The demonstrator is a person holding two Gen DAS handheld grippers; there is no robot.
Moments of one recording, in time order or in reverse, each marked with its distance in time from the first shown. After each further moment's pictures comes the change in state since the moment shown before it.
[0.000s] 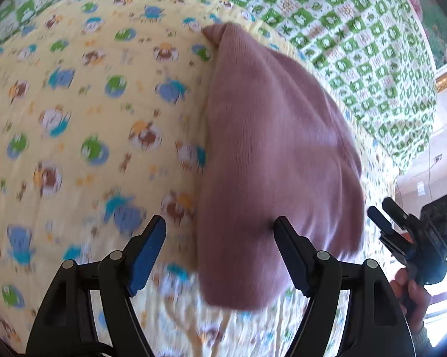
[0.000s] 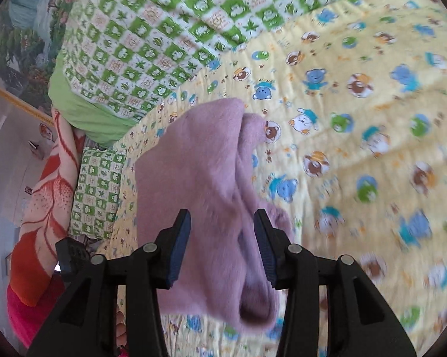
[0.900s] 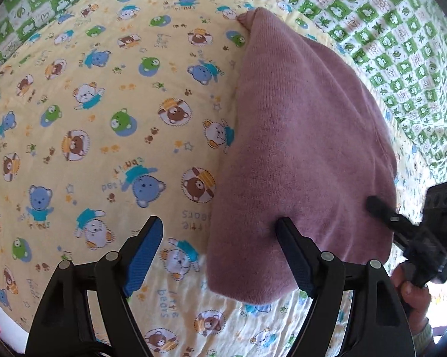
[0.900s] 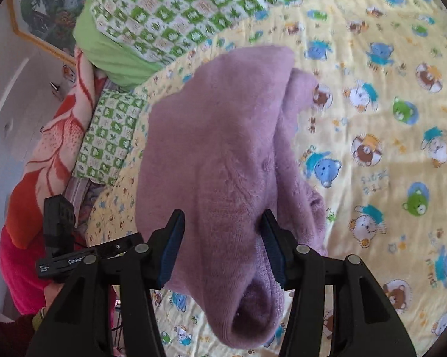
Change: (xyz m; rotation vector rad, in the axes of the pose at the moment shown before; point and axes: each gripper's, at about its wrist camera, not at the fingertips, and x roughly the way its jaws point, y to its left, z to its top) left arm 0.004 -0.016 -0.011 -0.097 0.025 0.218; right arm 0.059 0.002 -0.004 -0.201 0.228 0.103
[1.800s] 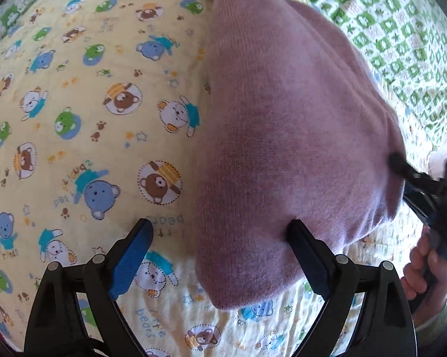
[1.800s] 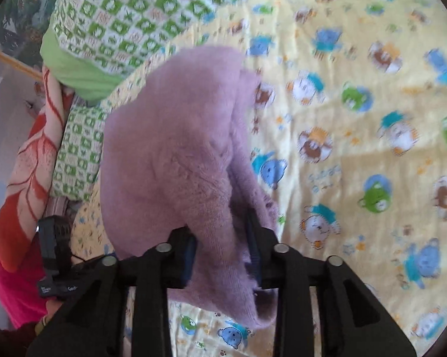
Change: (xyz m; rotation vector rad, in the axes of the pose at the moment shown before) left arm 0.039 -0.022 0.010 0.135 0.081 -0.044; right arm -0.022 -0.018 0.001 0.088 -0.063 -0.134
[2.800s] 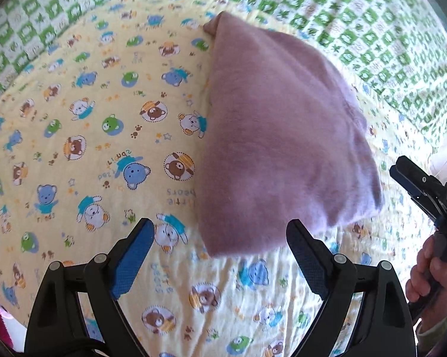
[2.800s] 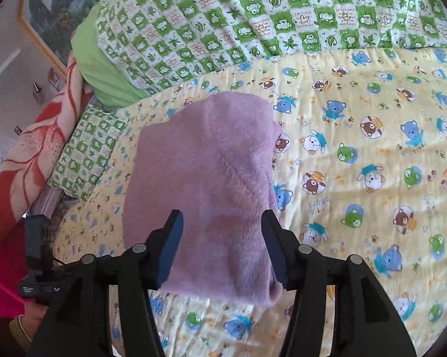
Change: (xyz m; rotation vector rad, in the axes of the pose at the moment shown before) left arm -0.055 -0.015 -0.054 0.037 -0.170 0.084; right arm -0.050 0.048 -0.016 -0.173 -0.147 -0.050
